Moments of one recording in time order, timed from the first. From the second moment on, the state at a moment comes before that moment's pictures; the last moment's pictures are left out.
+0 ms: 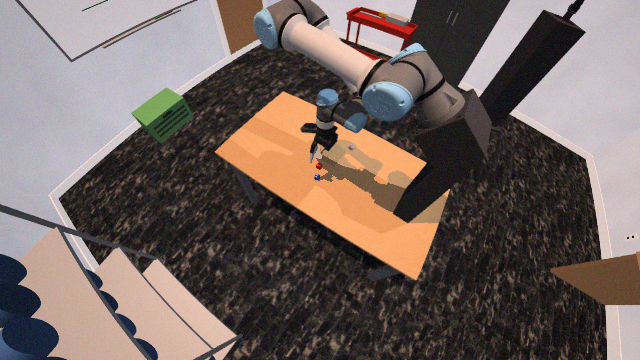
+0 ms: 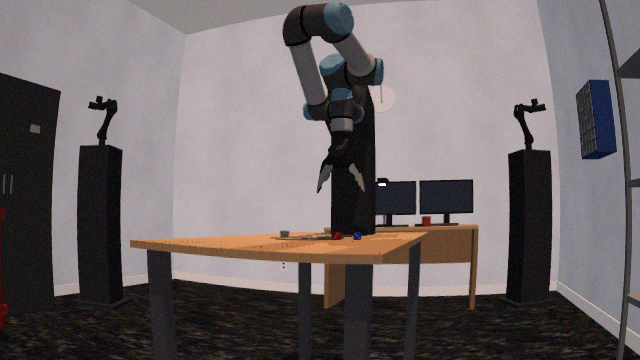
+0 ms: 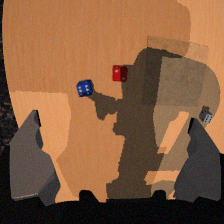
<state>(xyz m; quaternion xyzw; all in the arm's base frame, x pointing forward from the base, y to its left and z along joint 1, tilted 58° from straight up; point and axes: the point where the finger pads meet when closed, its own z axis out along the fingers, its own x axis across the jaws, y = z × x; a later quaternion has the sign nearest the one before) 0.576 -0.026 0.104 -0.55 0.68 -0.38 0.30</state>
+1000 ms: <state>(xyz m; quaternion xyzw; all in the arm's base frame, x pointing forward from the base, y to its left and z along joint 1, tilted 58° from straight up) 0.577 -0.037 0.106 -0.55 0.67 -0.38 0.30</state>
